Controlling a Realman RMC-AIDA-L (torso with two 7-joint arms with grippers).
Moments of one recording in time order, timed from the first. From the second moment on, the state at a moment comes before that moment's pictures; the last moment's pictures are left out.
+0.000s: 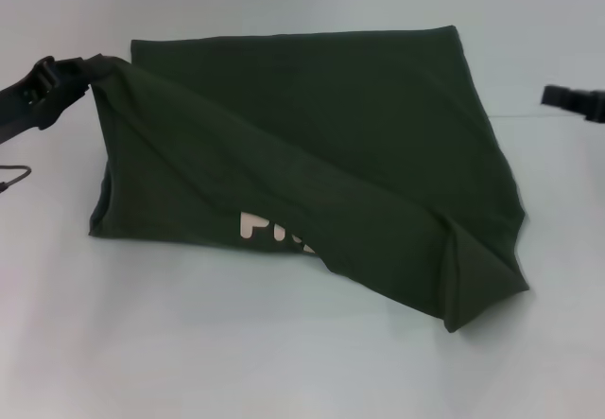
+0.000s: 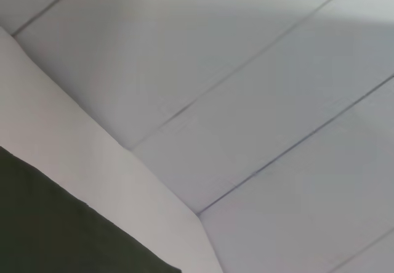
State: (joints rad) left arm -0.74 -1.93 -0.02 0.39 2.13 1.34 -1.99; right arm 0.70 1.86 -0.40 -0.49 -2.05 -1.30 1.78
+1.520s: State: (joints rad) left arm -0.72 -1.94 0.06 0.39 2.10 1.29 -2.09; right arm 0.74 1.88 -0.88 -0.81 -2.22 -1.67 1.61
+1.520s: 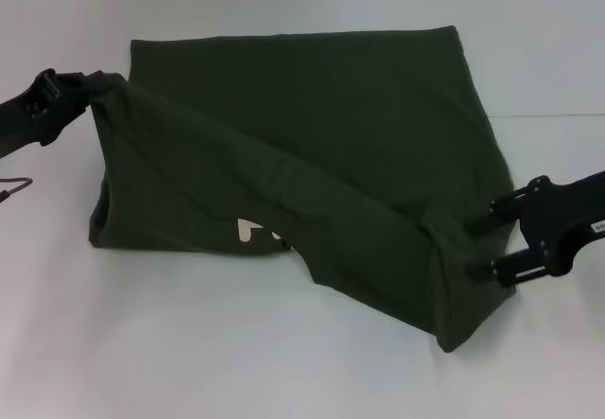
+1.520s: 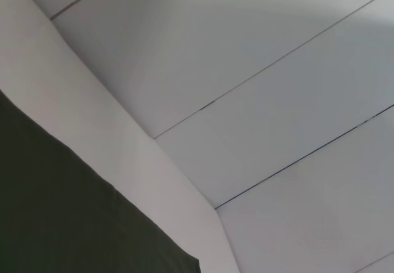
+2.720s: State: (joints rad) left arm -0.74 -1.93 0.10 0.40 2.09 1.25 -2.18; right arm 0.85 2.05 -1.20 -1.07 -2.62 -1.71 1.40
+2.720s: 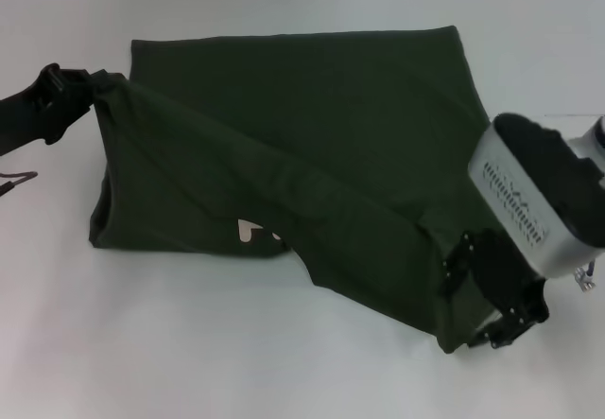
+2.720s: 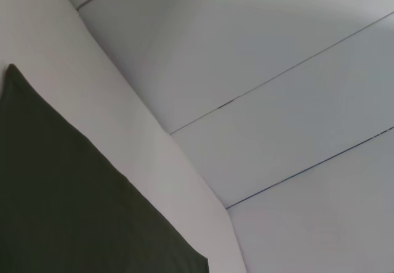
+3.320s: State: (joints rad) left arm -0.74 -1.93 0.11 0.40 2.09 1.25 -2.21; right arm 0.89 2.10 -1.37 -1.09 -2.70 -1.70 1.40
